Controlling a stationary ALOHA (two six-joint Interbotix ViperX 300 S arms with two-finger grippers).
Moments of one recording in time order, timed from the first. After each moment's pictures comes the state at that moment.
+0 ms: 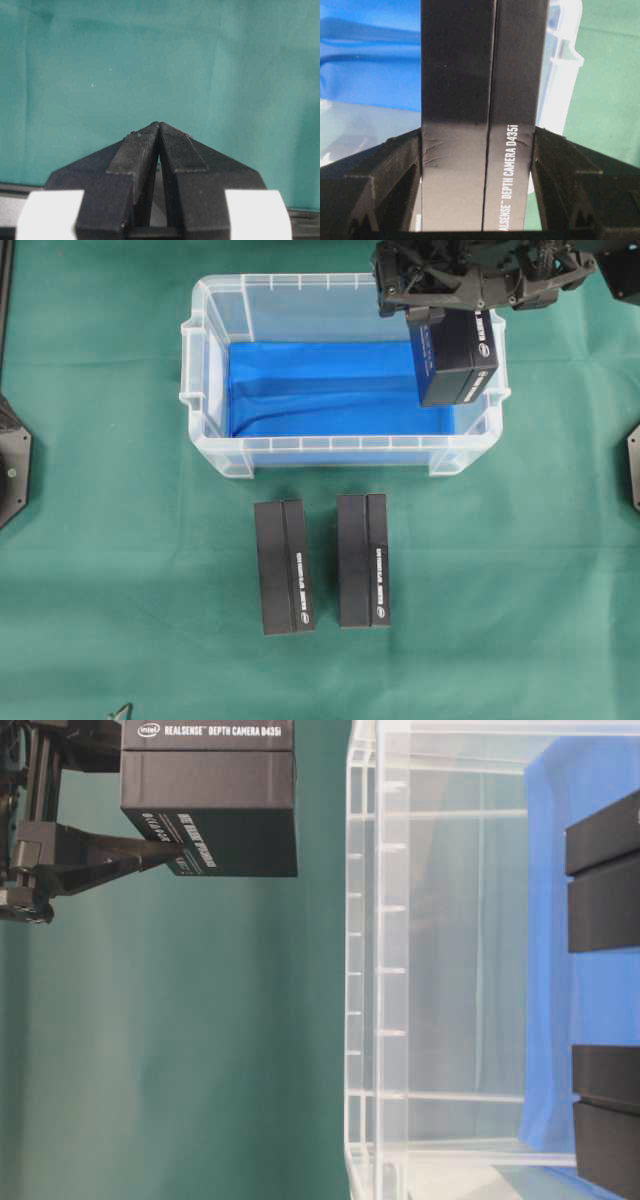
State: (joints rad) left arm -0.08 -0.75 0.45 0.03 1.42 -0.23; right arm -0.17 -0.01 -0.22 -0.20 1.63 1.39
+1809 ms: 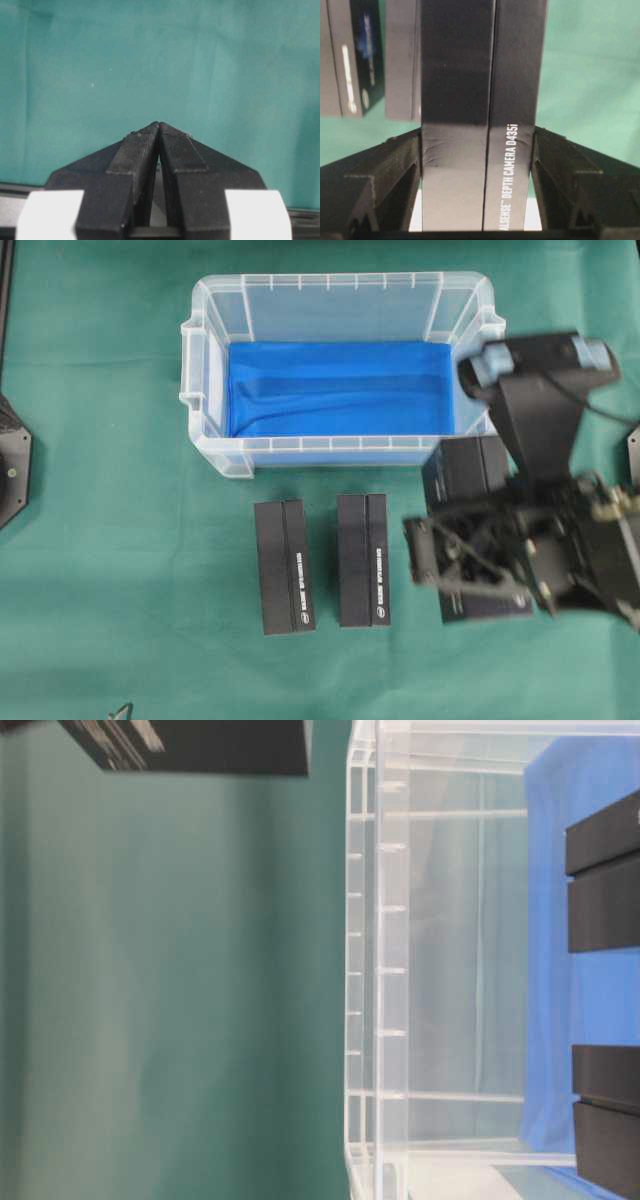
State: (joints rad) left arm -0.08 -0.75 0.45 0.03 1.42 -0.23; right arm 0.39 -0.01 -0.22 -0.20 1.71 1.96
